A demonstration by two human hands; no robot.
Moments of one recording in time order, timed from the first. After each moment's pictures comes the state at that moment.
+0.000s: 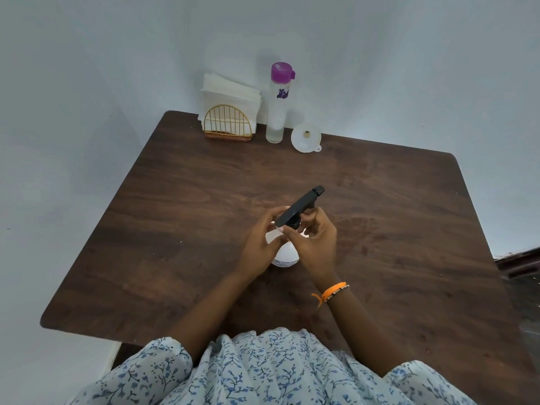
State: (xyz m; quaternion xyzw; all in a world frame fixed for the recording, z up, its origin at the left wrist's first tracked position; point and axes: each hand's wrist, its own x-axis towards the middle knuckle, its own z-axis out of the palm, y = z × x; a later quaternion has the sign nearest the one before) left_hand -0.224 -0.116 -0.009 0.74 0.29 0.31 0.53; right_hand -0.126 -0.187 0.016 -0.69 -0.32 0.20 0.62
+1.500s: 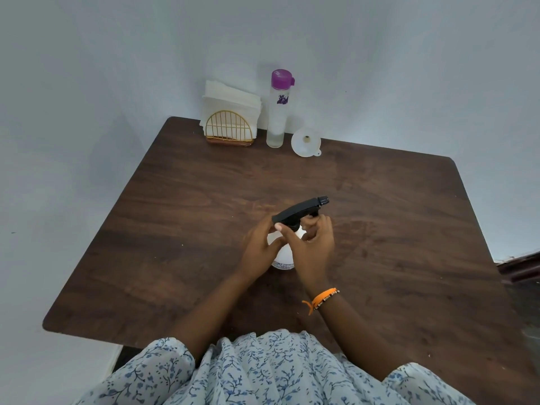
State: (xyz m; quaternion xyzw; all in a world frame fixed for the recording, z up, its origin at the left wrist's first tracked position) left_hand -0.223 -0.115 -0.016 0.77 0.33 0.29 0.47; right_hand -0.143 -0.184 0.017 -0.73 -0.25 0.12 0.63
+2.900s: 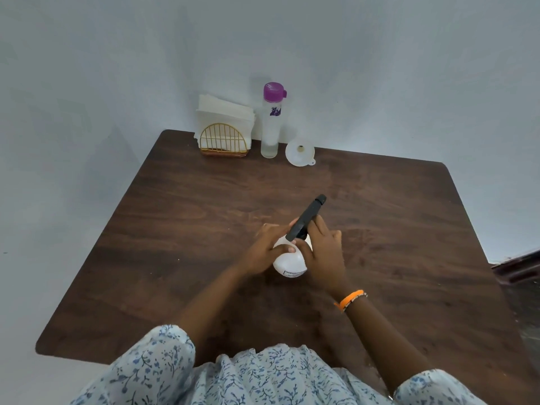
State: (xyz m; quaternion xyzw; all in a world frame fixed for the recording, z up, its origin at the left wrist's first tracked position) left_hand -0.203 -0.086 -0.010 0.81 0.21 0.14 0.52; right_hand -0.093 -0.192 0.007 -0.79 -0.53 0.04 0.31
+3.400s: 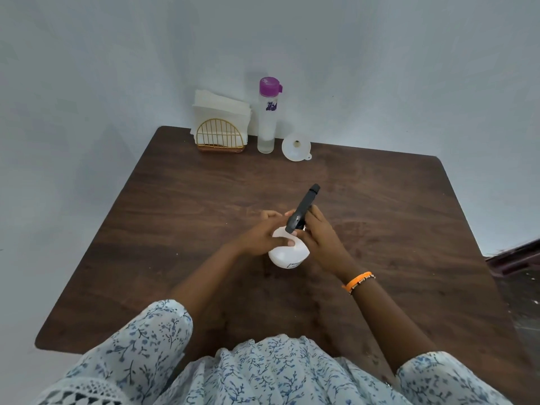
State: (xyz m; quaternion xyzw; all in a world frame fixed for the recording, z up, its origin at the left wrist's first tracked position) left_hand -0.198 -0.068 -0.002 0.83 0.19 0.02 0.52; right_hand -0.080 -0.192 0.021 -0.72 -0.54 0.23 0.37
